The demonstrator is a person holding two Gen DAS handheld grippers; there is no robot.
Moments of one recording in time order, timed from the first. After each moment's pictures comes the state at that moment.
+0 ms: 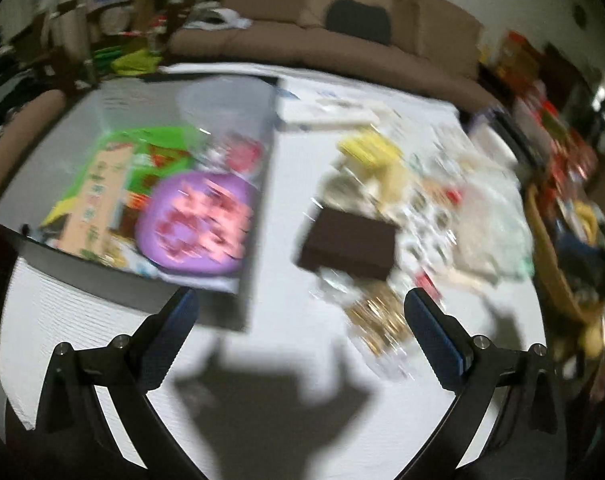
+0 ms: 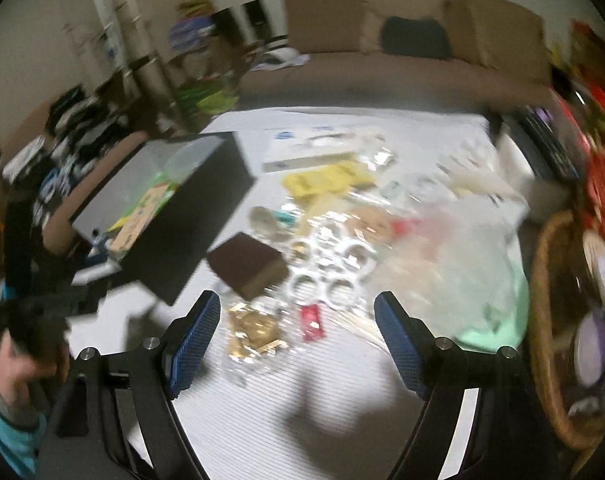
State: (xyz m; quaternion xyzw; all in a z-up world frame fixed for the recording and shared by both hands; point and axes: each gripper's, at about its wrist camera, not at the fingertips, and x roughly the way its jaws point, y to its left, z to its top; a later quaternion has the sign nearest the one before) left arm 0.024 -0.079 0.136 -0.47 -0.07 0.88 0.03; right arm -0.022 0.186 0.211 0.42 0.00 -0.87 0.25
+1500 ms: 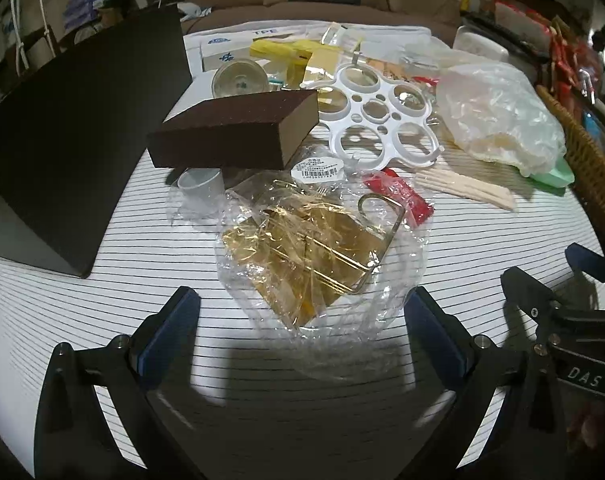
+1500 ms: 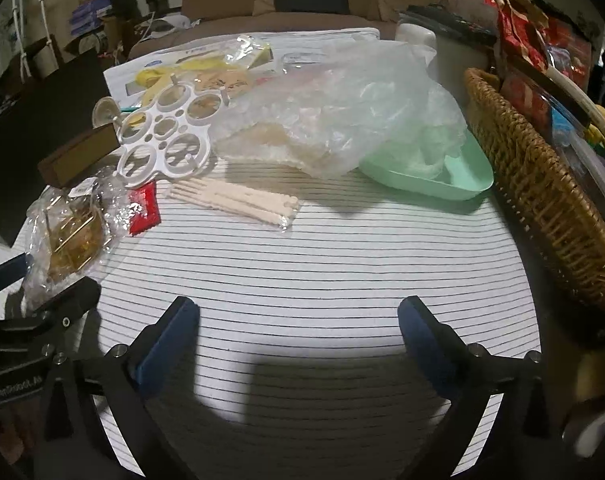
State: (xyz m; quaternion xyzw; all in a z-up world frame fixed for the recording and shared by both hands) left arm 0.028 0.031 0.020 -0.47 0.01 0.88 0.02; right arm -0.003 0.217 0.062 0.45 0.03 -0.89 0.06
